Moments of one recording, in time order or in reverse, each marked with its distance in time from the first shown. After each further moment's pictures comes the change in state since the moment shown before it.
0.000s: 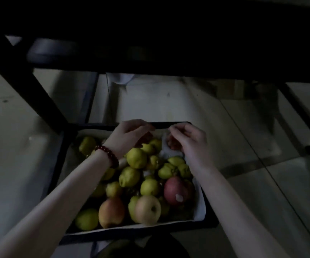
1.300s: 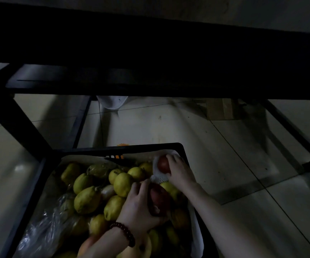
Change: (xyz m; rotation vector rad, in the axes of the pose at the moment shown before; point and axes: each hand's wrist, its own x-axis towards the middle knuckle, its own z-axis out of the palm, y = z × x) left_hand -0.013 -0.116 0.097 0.518 -0.021 0.136; right_hand 0.079 0.128 -0.028 -1.220 -0.242 -0.107
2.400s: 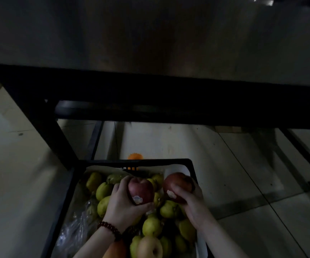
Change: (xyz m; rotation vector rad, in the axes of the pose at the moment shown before) left_hand -0.024 0.021 -0.112 -0.232 0.224 -0.280; right_hand -0.081 -0.056 -0.057 1.617 0.024 0.328
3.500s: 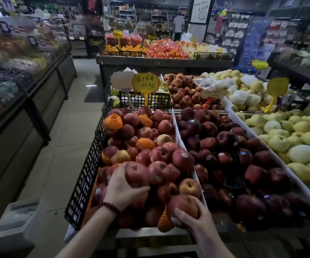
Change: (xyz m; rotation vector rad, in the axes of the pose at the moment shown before) left_hand 0.105 0.433 -0.403 0.076 0.100 0.206; right_hand -0.107 -0.495 0.245 -0.252 -0.008 -0.129
